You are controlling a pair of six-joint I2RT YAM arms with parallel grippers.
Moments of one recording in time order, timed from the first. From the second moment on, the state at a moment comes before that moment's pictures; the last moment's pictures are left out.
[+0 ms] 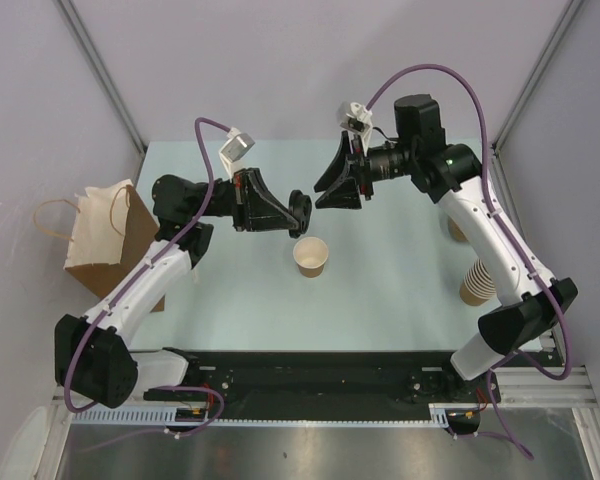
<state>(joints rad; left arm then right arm) -0.36 1.26 1.01 0.82 1.29 -1.22 0.47 1.58 1.85 -0.69 -1.15 -0.22</state>
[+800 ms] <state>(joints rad) -0.37 1.26 1.01 0.83 1.29 -1.24 0.54 1.62 1.90 -0.75 -1.13 -0.35</state>
